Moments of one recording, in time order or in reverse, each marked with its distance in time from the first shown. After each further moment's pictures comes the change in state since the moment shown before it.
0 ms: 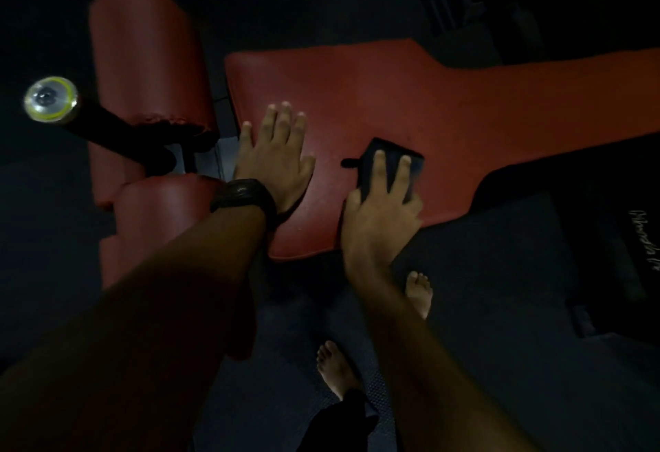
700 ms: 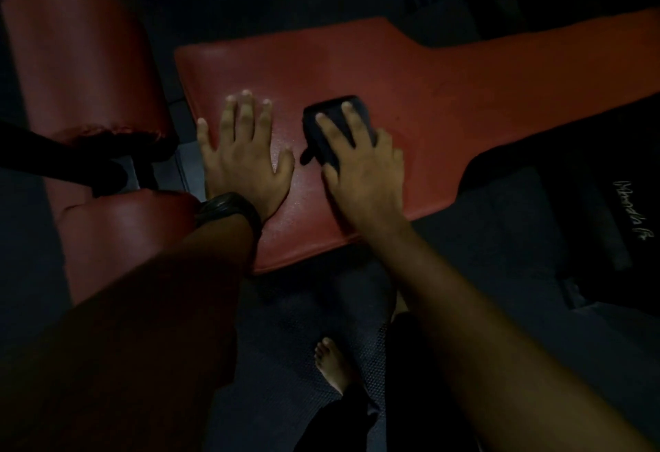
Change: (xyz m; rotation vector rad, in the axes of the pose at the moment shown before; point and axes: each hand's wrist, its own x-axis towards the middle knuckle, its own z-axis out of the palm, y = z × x) left_hand 0.011 0.009 0.027 -0.038 0.314 -0.092; right_hand 0.069 0.012 -0.005 -0.081 -0.003 -0.510
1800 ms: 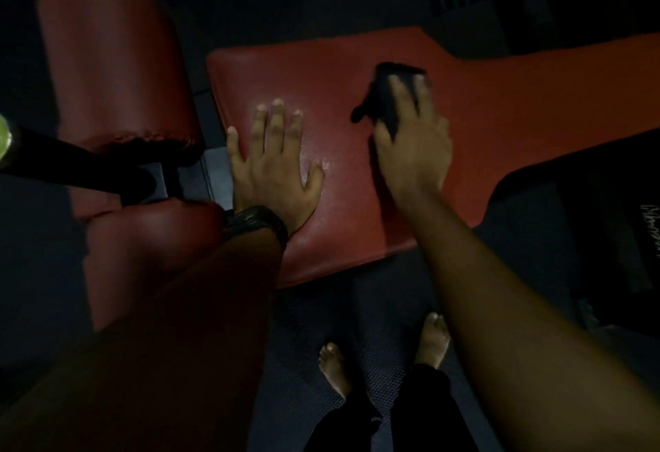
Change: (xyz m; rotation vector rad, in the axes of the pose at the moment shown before) left_hand 0.001 -0.002 0.005 -0.020 0.048 -0.008; right_hand 0.060 0.020 0.002 0.051 0.009 0.224
